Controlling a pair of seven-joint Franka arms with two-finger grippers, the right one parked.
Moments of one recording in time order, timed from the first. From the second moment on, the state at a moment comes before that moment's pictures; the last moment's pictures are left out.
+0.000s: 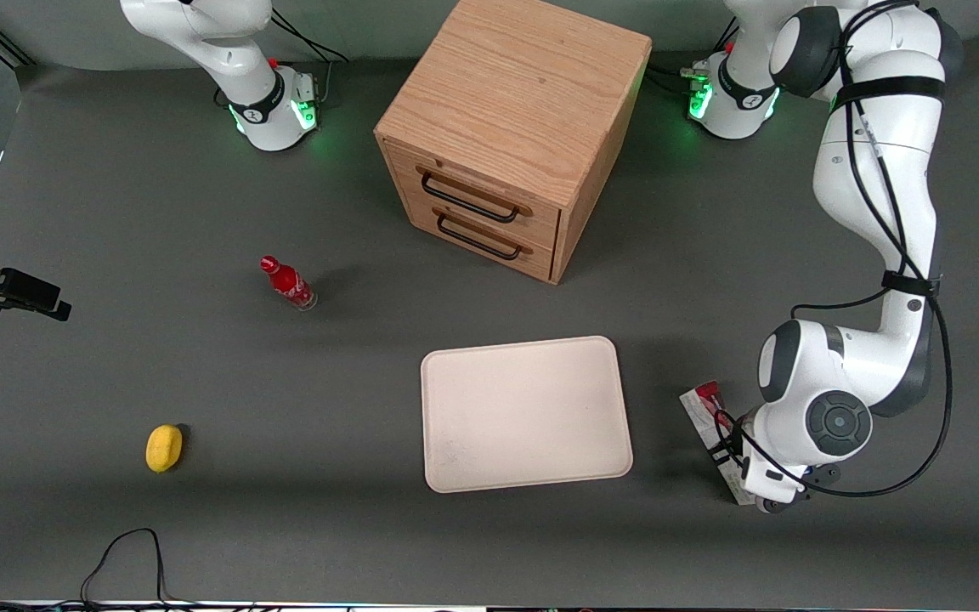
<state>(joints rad) -0.10 0.90 -0.12 -1.18 0.12 2.04 -0.69</state>
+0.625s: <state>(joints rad) -0.09 0.66 -0.12 -1.14 0.11 1.68 -0.61</state>
